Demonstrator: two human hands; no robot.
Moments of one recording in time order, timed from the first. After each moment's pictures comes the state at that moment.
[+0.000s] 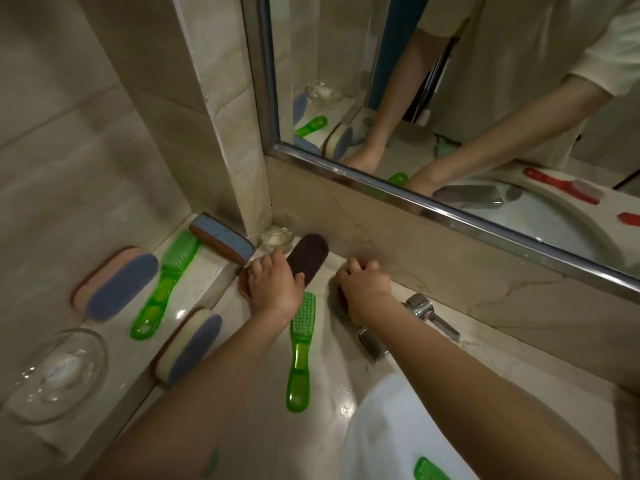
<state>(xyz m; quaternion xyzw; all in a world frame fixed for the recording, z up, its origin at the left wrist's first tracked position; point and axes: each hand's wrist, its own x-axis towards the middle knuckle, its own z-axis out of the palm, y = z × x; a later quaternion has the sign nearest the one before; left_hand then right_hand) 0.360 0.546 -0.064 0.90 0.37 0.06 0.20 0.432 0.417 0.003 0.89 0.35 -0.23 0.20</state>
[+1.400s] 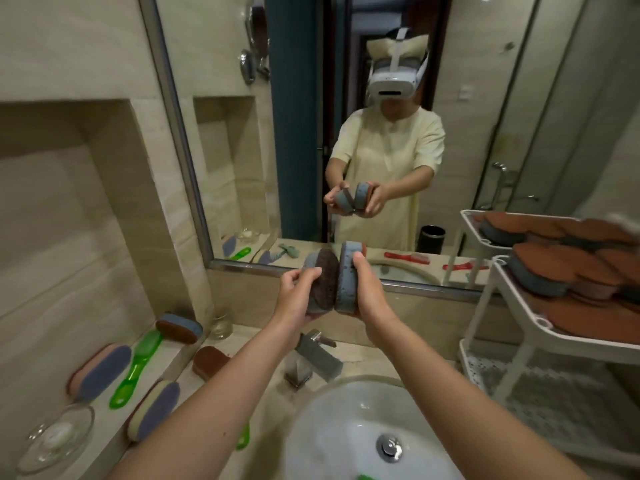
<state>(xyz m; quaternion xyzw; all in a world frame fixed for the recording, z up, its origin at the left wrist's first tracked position) 0.299 0.336 0.181 0.58 0.20 0.11 0.79 0.330 0.221 0.198 0.67 0.02 -0.10 -0.73</state>
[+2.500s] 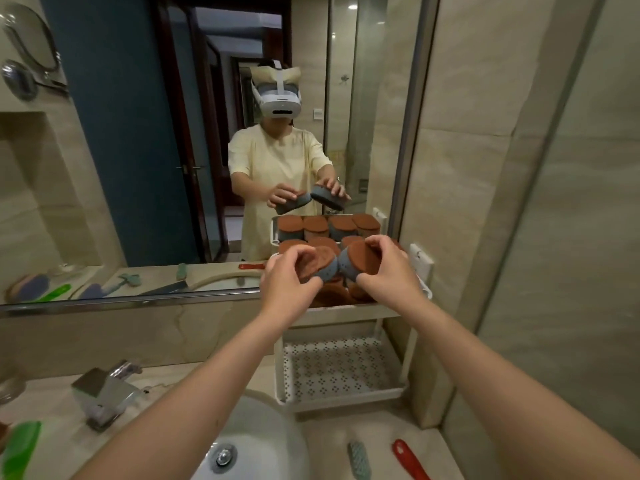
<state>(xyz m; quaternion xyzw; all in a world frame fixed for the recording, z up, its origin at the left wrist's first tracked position) 0.322 -0.016 0.229 0.86 -0.09 0.21 0.46 0.316 -0.203 0.252 0.90 0.02 0.19 -0.38</state>
